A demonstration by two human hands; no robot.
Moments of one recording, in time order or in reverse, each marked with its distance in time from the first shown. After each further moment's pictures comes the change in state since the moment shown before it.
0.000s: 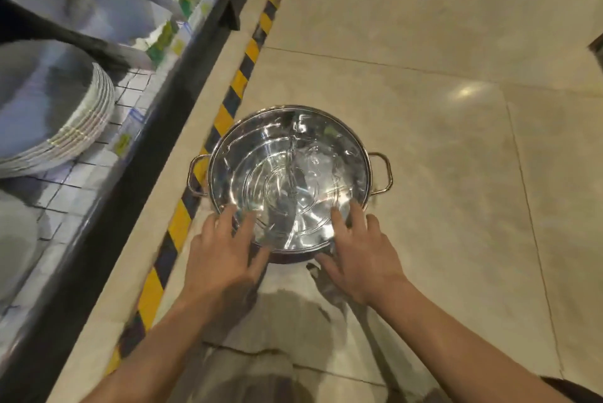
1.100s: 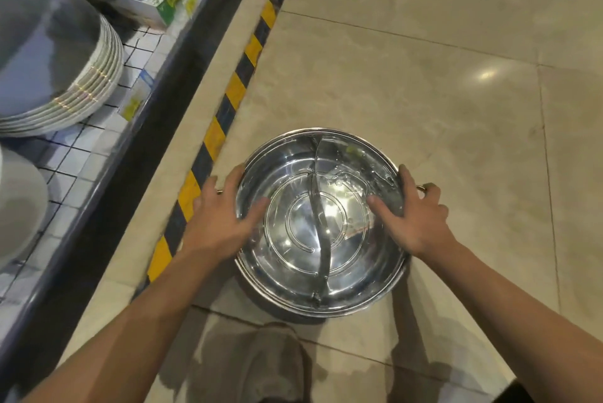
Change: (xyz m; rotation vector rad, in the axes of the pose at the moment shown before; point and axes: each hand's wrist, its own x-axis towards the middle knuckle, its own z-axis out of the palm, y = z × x) left_hand 0.025 -0.034 0.019 -0.388 -0.070 -0.262; right_hand 0.024 0.070 0.008 0.521 0.023 0.383
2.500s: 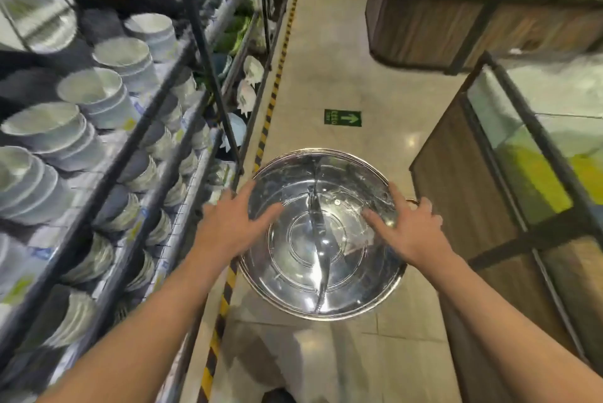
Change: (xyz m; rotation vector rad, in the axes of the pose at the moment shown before) left_hand -0.379 0.421 -0.657 0.138 0.077 0.279; right_hand -0.497 -0.205 -0.700 -0.097 0.261 -0.009
